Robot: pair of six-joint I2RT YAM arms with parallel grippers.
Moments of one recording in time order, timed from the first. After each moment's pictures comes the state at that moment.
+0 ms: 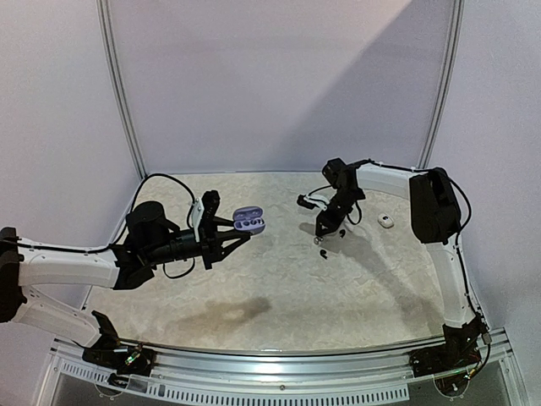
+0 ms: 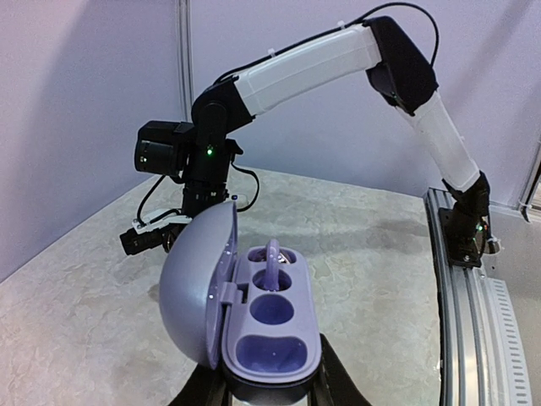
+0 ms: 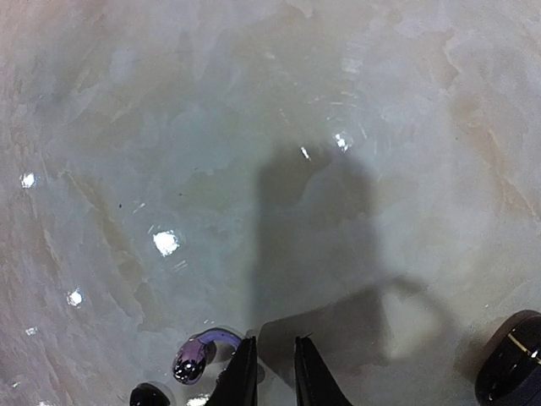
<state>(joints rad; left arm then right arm) -0.79 1.24 0.50 0.67 0.39 0.01 0.49 2.39 1.97 -0.91 -0.33 -0.49</state>
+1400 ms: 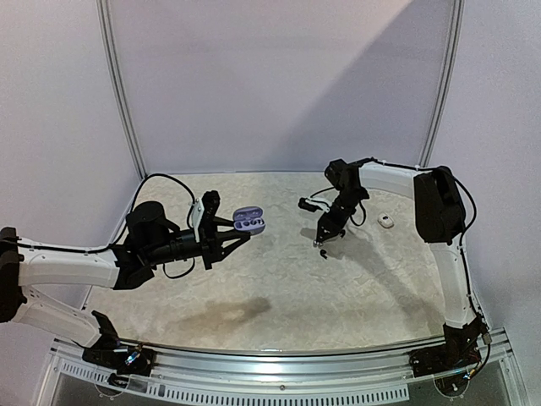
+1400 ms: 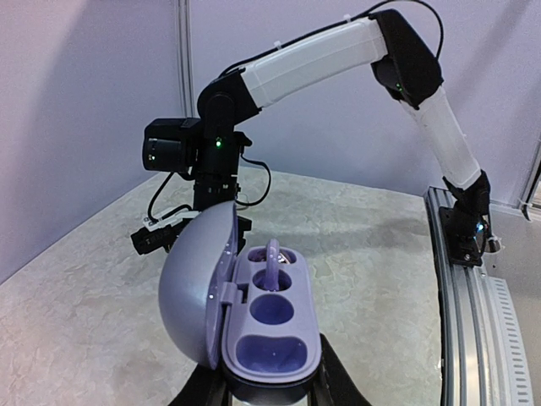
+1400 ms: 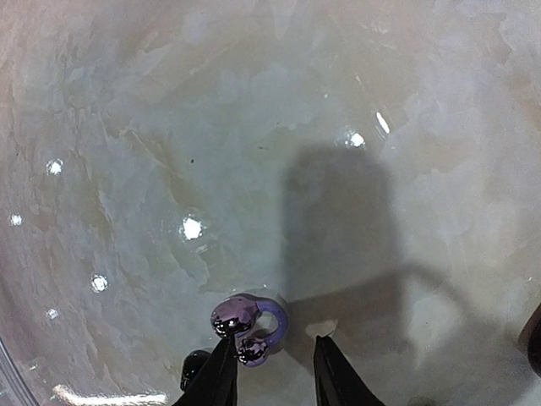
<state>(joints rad) -0.79 1.24 0.50 0.67 0.39 0.02 0.49 2.34 1.92 -0.99 -0.39 -0.50</state>
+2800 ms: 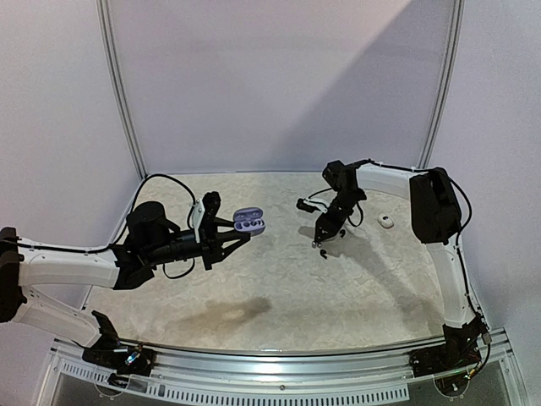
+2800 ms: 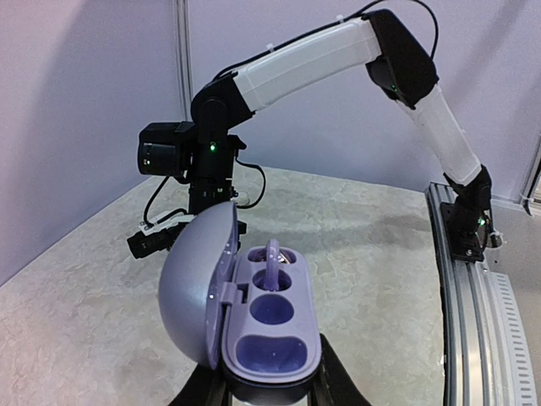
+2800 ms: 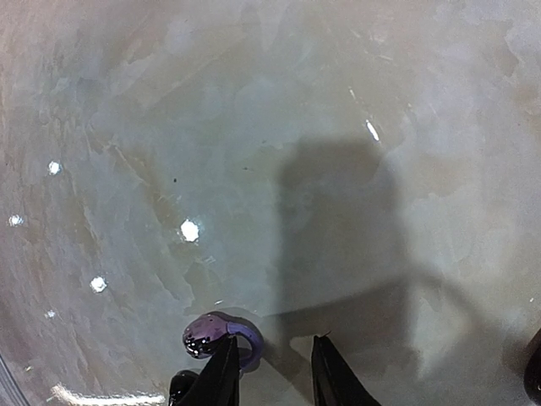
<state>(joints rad) -0.79 1.24 0.50 0.66 0.39 0.03 0.50 2.39 1.96 -0.98 -0.40 -0.50</state>
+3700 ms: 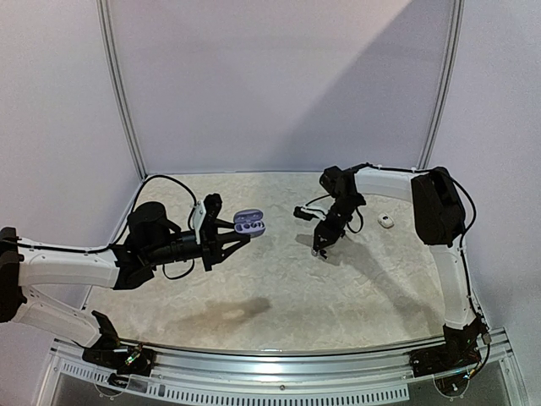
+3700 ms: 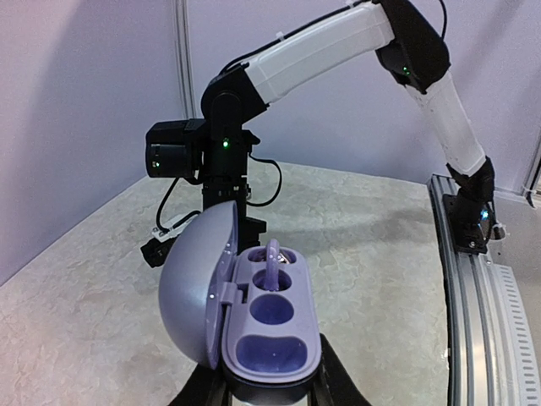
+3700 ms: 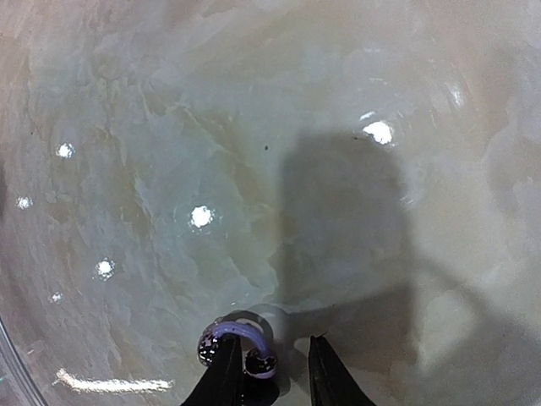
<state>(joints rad) -0.79 1.24 0.50 0.64 0.39 0.05 0.54 2.33 1.85 -0.97 -0.42 -0.51</state>
